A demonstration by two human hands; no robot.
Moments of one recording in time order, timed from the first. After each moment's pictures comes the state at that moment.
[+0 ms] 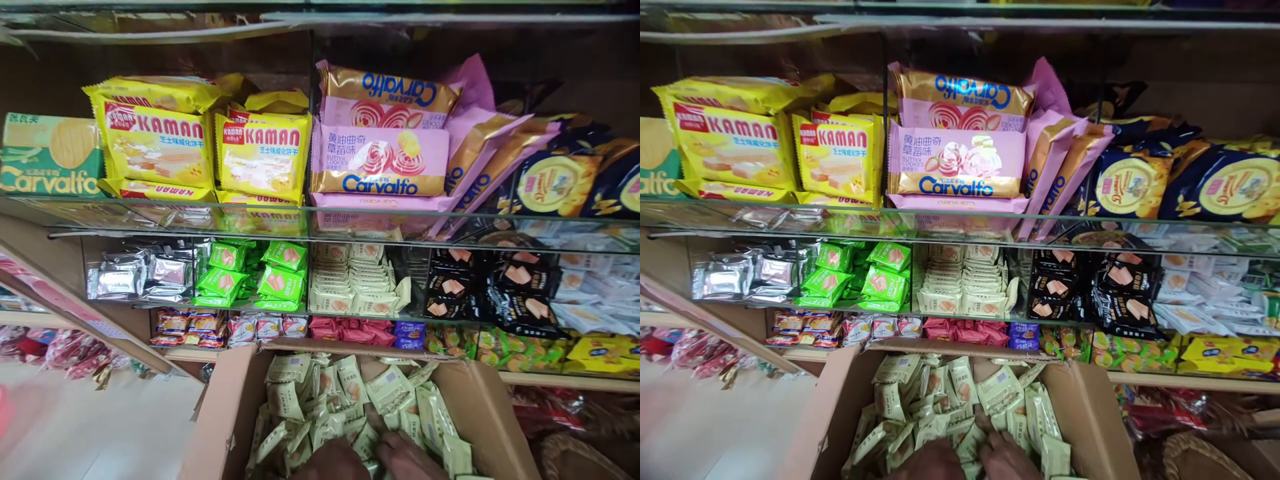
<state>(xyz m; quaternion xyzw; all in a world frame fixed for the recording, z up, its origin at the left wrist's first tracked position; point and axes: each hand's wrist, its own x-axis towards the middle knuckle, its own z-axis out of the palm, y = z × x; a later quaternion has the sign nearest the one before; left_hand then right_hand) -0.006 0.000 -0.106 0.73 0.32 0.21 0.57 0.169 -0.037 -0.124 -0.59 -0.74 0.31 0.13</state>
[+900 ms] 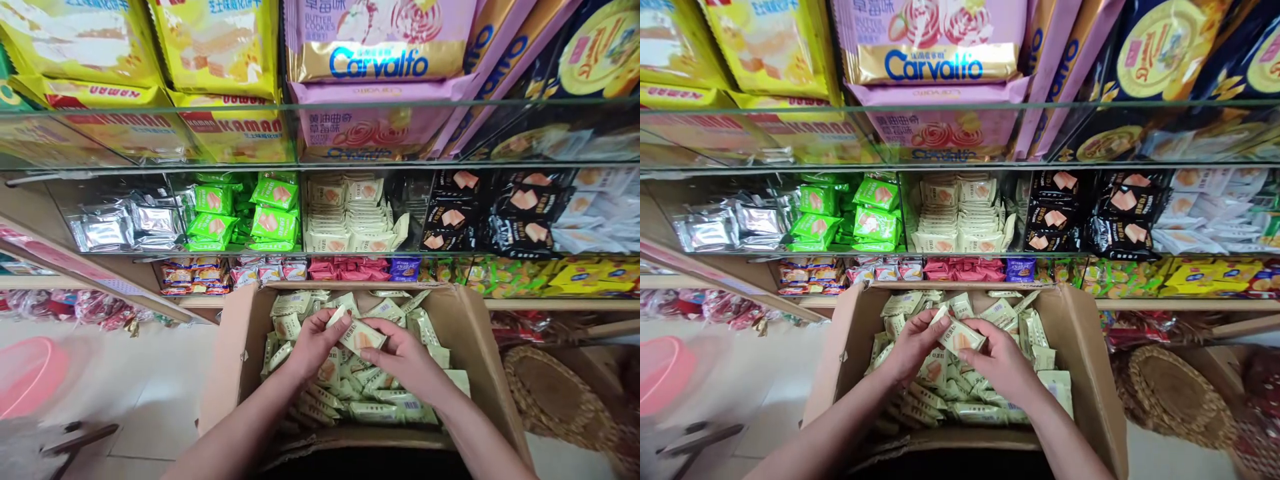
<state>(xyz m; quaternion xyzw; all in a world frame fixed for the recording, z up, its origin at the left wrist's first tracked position) 0.000 0.015 -0.025 0.37 0.42 0.39 0.73 0.154 -0.031 -0.028 -0.57 -0.48 0.57 0.37</state>
